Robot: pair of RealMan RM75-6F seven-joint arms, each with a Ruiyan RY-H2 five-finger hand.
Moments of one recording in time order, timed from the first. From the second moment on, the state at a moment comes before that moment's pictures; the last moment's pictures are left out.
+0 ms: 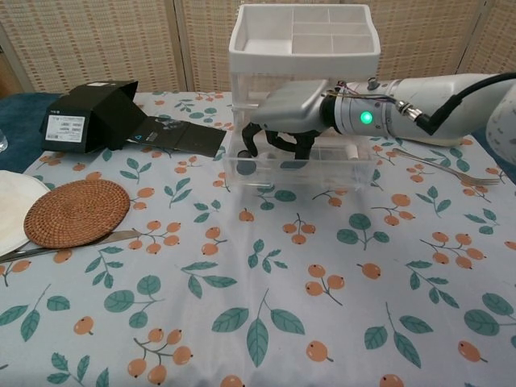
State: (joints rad) left arm -0.09 -1.15 -0.03 -1.63 1.50 1.49 0.13; right arm 1.16 -1.61 0.10 -1.09 -1.39 0.63 -0.25
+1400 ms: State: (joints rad) left arm -0.08 -1.15 -0.02 -1.63 1.52 1.50 0.12; right arm 1.11 -1.53 0.13 -1.20 -1.38 0.72 -0.29
